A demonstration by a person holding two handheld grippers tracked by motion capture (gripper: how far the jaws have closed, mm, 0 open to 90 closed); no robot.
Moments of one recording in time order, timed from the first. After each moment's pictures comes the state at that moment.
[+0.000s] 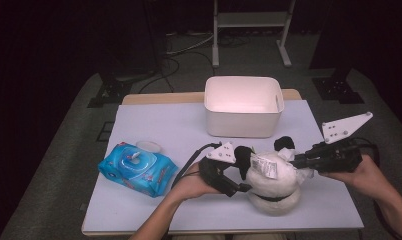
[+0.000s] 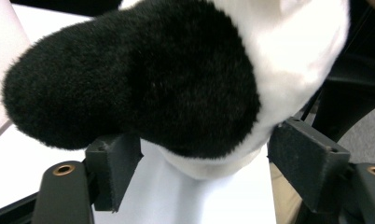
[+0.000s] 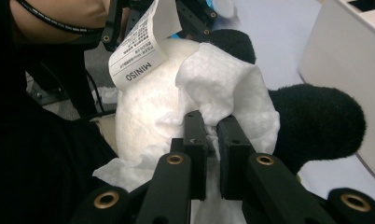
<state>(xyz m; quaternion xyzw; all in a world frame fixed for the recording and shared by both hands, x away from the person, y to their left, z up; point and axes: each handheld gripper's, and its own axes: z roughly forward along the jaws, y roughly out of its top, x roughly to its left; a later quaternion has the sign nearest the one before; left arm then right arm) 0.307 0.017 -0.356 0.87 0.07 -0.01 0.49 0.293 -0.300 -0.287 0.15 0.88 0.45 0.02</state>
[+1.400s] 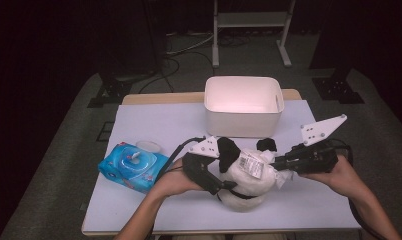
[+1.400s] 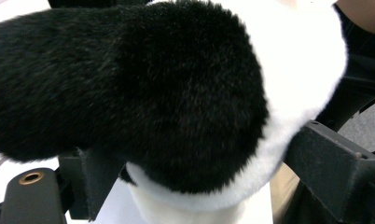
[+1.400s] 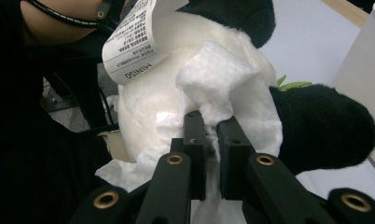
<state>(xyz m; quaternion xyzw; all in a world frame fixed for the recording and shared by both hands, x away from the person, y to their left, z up) 0.307 0.049 -0.337 0.87 0.08 0.00 0.48 0.299 -0.261 -0.299 0.12 0.88 0.47 0.00</state>
